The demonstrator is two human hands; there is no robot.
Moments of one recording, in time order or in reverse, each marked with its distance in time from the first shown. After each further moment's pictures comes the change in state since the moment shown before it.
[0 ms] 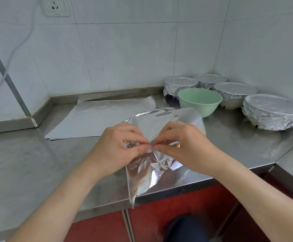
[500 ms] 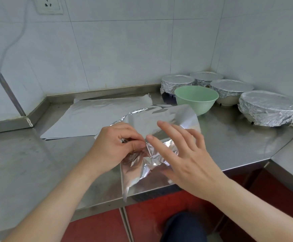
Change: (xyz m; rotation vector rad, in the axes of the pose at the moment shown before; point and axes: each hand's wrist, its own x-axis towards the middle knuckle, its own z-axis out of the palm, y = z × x) left_hand 0.001 -0.009 0.008 -0.168 0.008 -0.076; right_hand -0.047 0.012 0.025 -0.678 0.201 -0.257
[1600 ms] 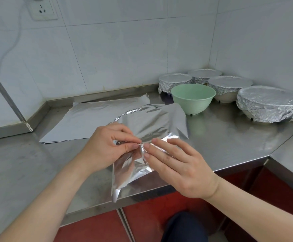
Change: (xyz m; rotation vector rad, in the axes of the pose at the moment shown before) left_hand 0.006 0.009 -0.003 0.115 -0.100 -0.051; right_hand -0.012 0.014 0.023 0.048 0.297 -0.291
